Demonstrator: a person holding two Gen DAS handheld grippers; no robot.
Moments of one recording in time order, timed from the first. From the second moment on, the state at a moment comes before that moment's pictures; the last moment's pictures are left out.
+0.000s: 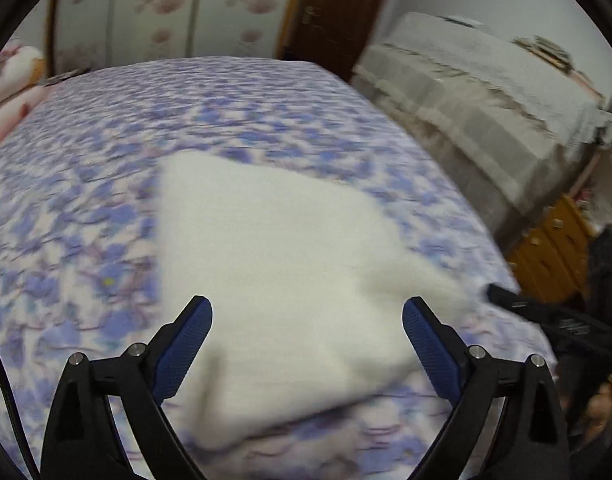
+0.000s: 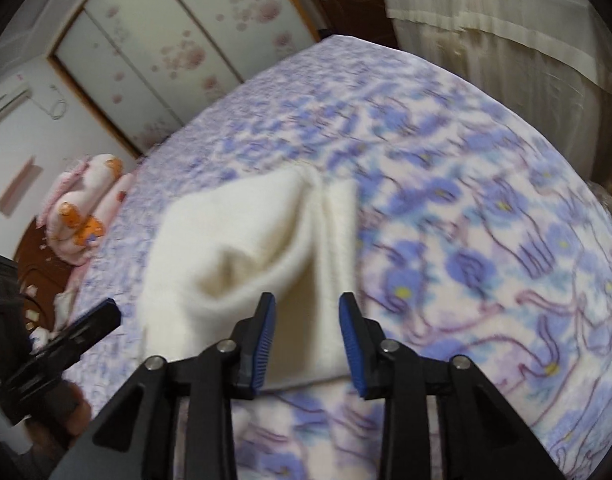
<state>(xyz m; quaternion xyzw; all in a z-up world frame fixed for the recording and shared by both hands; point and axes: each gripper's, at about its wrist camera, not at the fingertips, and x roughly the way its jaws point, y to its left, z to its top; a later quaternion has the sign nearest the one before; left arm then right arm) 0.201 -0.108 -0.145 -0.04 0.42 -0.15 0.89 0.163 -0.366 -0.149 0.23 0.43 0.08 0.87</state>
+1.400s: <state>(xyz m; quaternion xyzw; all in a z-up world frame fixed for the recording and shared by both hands) 0.247 -0.099 -0.186 -0.01 0.47 -0.19 0.86 0.220 -0.360 -0.182 0.22 0.46 0.07 0.86</state>
